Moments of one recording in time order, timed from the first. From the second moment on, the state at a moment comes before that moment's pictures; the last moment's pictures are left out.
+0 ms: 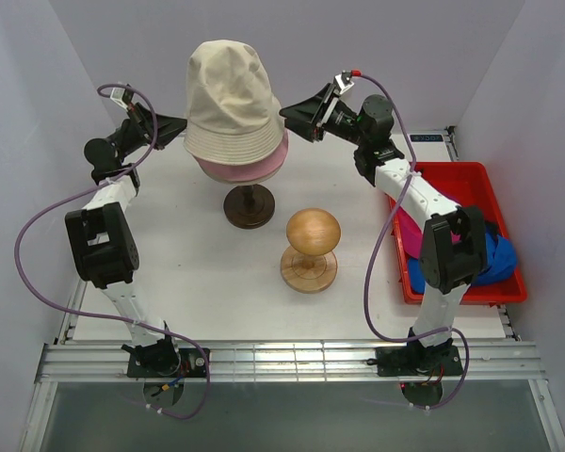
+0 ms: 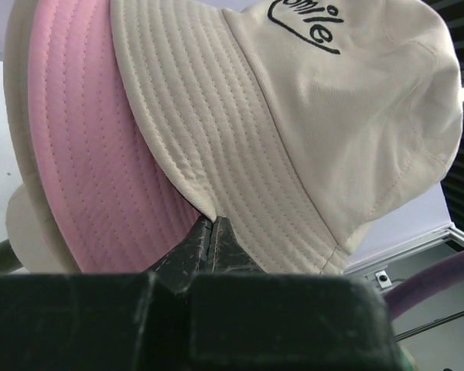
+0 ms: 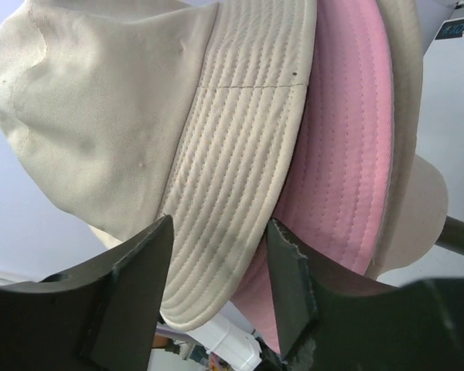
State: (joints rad) left arm 0.24 1.92 1.39 1.37 1.19 -1.95; right arm 0.40 1.85 1.59 0.50 -0.74 1.34
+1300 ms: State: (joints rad) left arm 0.25 1.87 1.32 1.37 1.18 -1.82; right arm 0.36 1.90 1.56 0.57 -0.80 1.34
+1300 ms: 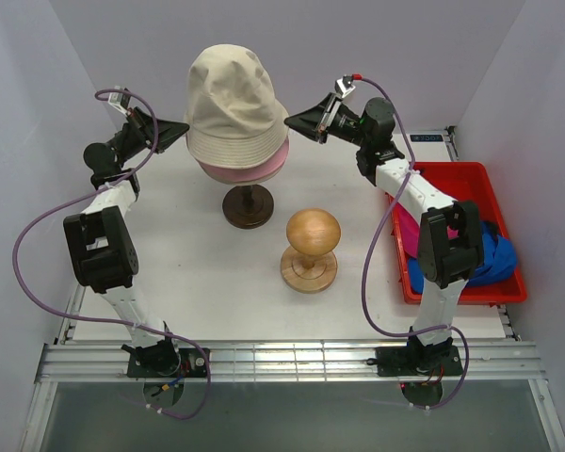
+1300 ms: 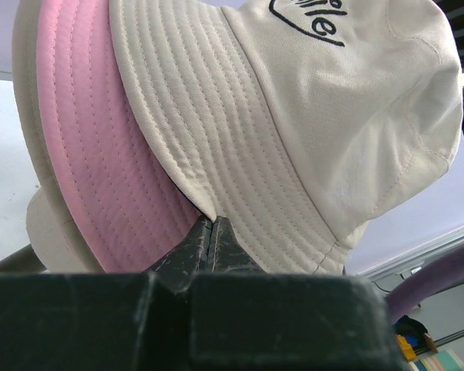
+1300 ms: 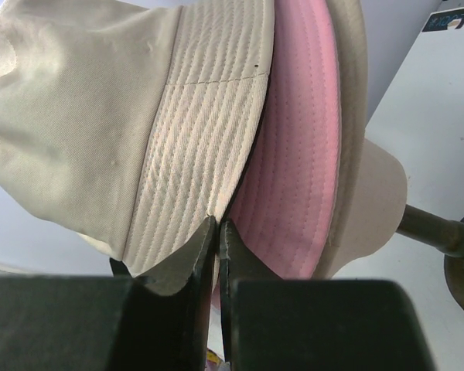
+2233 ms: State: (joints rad) left arm 0.27 1.88 1.29 1.39 1.19 -1.76; right arm 0.36 1.92 1.70 0.31 -0.82 1.07
